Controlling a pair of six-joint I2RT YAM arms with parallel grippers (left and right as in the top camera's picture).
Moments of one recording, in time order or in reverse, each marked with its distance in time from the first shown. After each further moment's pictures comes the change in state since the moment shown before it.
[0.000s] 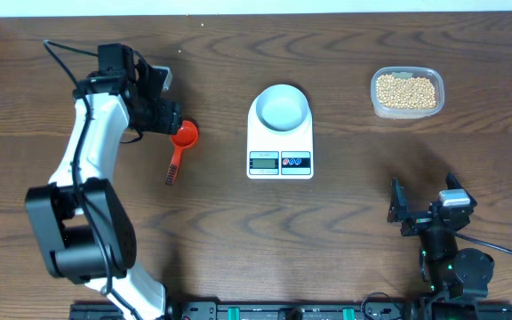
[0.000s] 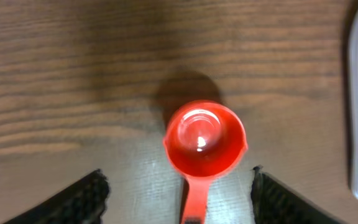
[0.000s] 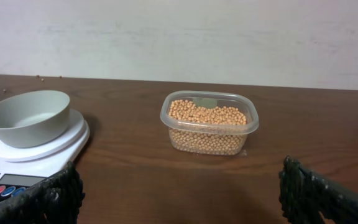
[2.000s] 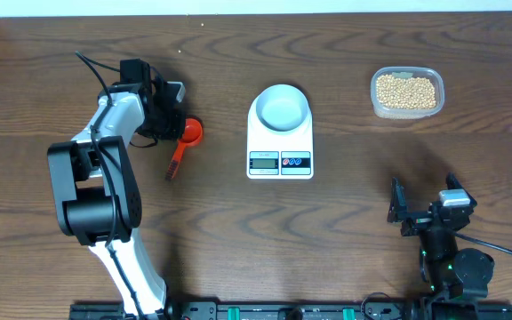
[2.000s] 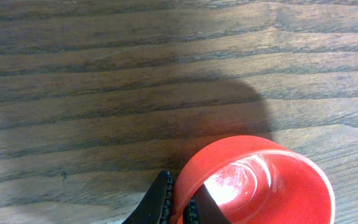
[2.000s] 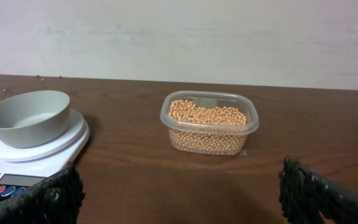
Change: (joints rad) left arm -0.009 0.228 -0.021 0.155 0.068 -0.033; right arm 0.000 0.000 0.000 0.000 0.000 0.000
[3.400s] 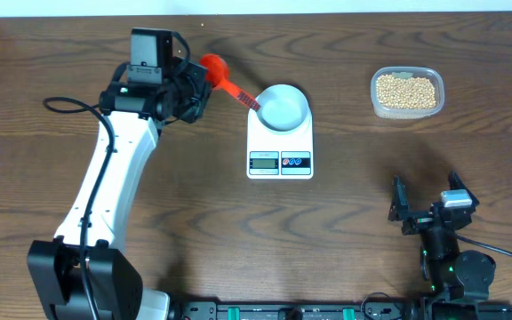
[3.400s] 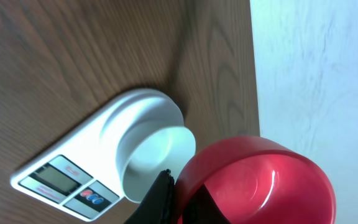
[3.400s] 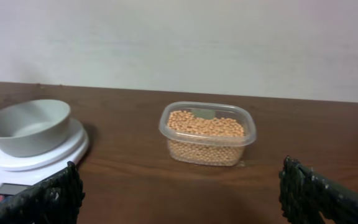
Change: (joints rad) left arm -0.232 -0.455 0.014 0.015 0.019 -1.572; right arm 0.000 0.000 0.000 0.050 -0.010 0.000
